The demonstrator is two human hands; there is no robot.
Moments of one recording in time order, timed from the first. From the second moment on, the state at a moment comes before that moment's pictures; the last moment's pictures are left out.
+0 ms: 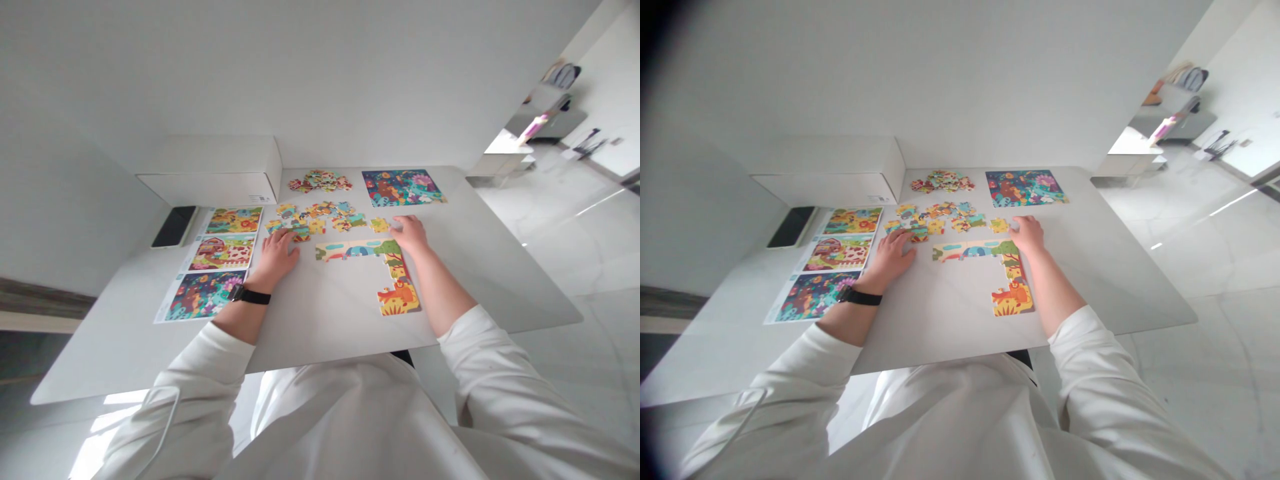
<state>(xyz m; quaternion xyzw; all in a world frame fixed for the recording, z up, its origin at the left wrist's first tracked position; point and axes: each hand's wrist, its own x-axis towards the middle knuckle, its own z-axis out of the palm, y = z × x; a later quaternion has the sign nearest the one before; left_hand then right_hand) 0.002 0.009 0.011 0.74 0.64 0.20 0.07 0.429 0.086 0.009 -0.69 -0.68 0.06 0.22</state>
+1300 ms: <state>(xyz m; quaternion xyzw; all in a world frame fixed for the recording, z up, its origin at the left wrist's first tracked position) 0.096 -0.024 0.029 0.54 0.45 0.43 0.56 0.330 0.009 0.045 -0.47 -0.62 0.51 0.36</state>
